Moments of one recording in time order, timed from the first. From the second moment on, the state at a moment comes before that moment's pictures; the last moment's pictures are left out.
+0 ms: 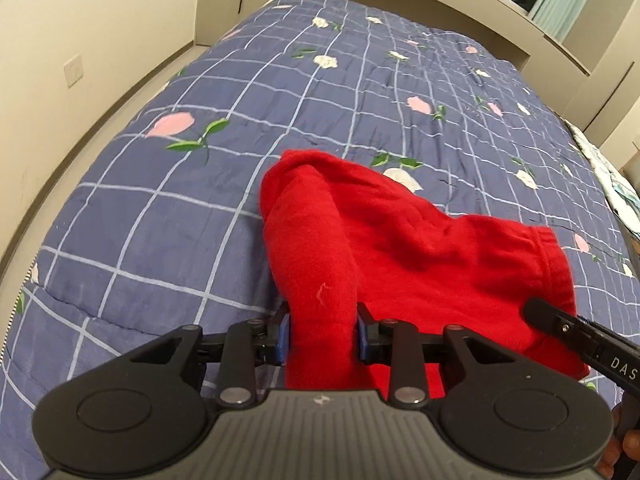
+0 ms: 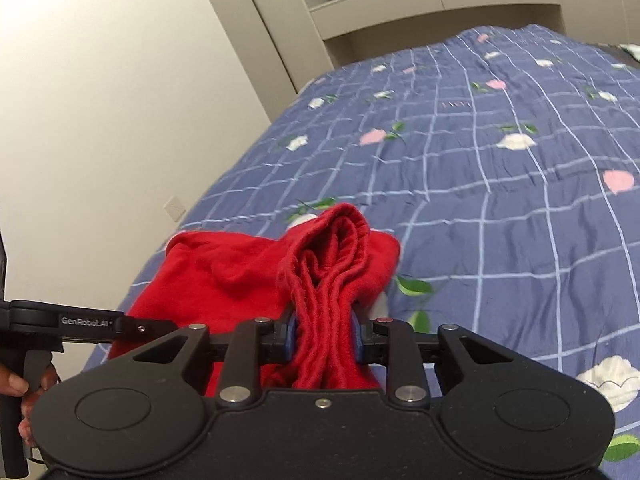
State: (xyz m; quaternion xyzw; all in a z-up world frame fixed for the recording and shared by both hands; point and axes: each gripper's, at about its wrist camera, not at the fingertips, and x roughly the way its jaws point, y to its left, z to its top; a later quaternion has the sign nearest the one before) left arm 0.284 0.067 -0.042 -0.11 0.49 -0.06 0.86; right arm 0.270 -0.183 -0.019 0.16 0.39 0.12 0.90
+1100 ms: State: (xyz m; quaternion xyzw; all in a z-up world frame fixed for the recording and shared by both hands) left arm 0.124 0.067 0.049 -0.08 0.31 -0.03 0.95; right arm 0.126 -0.172 0.076 0.05 0.21 0.09 0.97
